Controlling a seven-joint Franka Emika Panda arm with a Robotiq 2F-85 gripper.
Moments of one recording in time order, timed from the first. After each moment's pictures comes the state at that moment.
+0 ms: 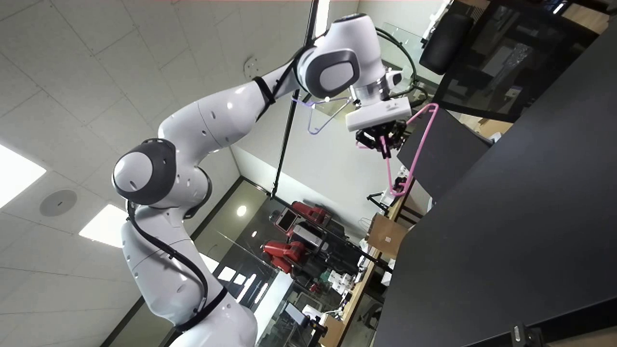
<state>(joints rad) -0.61 0.39 -0.02 -1.78 0.83 1.63 -1.14</state>
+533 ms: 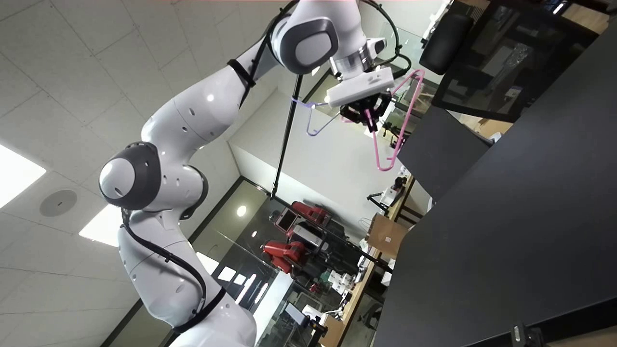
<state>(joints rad) -0.57 0.35 -0.17 -1.70 0.93 1.54 -1.14</state>
